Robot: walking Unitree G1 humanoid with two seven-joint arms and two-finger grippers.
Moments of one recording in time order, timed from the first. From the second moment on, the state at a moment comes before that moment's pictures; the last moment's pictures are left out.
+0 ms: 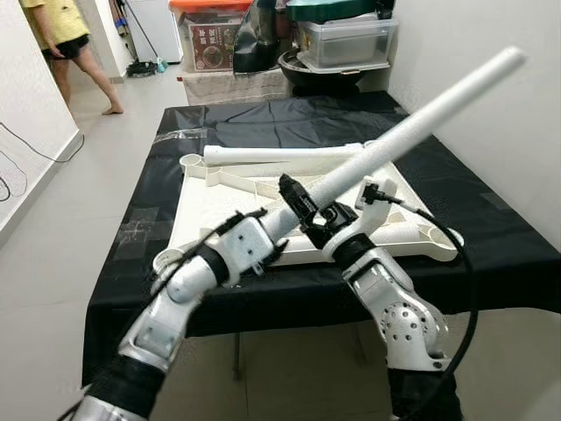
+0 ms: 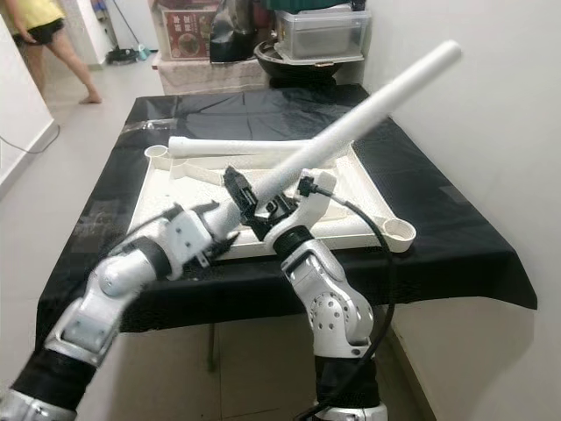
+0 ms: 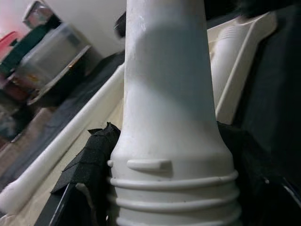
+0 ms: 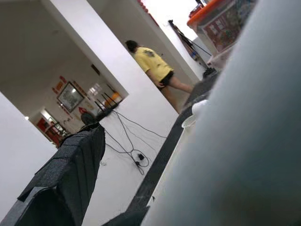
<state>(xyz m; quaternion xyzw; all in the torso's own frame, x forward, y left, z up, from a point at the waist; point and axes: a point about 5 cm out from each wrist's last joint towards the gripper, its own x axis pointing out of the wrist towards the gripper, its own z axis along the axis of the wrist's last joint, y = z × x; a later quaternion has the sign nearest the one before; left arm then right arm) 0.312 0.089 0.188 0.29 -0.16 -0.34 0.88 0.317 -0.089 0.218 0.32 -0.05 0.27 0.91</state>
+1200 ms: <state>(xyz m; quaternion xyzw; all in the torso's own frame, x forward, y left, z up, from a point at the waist) 0.293 0.092 0.171 0.29 -0.13 -0.33 0.89 0.322 -0.086 0.217 0.34 -0.05 0.30 0.89</state>
